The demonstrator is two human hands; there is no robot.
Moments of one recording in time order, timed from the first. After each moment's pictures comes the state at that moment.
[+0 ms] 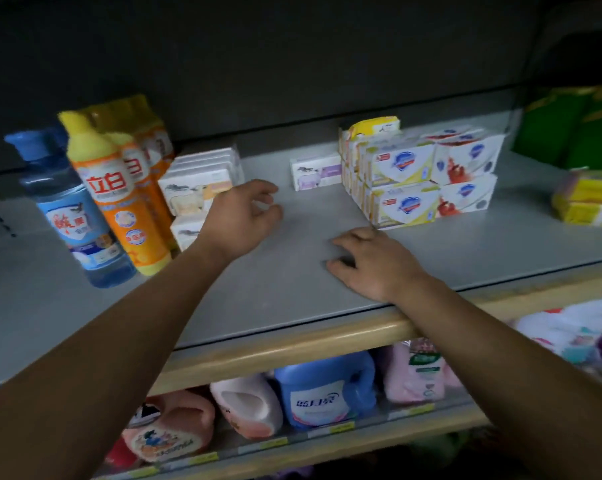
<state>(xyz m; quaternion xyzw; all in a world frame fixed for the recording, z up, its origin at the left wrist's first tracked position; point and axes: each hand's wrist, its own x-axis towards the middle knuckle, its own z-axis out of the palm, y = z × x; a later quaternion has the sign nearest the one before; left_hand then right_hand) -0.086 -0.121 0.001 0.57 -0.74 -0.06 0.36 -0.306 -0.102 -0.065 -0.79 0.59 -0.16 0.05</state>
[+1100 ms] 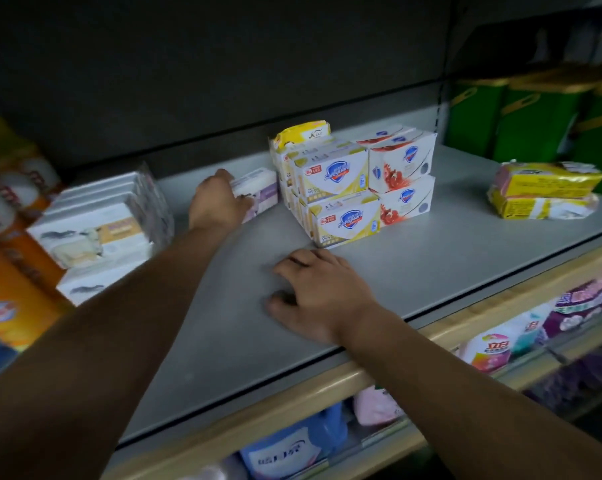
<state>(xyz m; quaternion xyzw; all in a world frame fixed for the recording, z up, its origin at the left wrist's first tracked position) -0.158 -0.277 -0.019 0.62 -0.71 0.01 0.33 -0.307 -0.106 -0.069 -0.78 0.60 -0.19 0.05</state>
